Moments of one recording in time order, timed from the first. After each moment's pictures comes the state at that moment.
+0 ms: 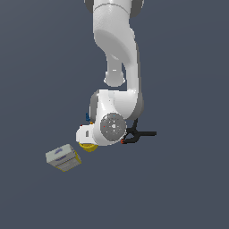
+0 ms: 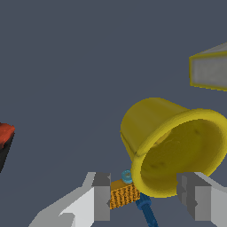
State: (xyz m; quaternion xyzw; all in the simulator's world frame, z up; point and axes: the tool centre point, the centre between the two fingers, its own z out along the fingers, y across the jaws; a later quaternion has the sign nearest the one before) arm 0.039 -0.077 0.100 0.97 0.06 -0.19 0.12
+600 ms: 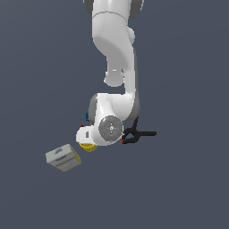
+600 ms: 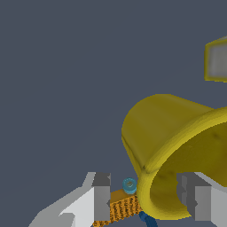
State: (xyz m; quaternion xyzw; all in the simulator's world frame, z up) arm 0.030 -0.084 0.077 0.97 0.06 -0.19 0.12
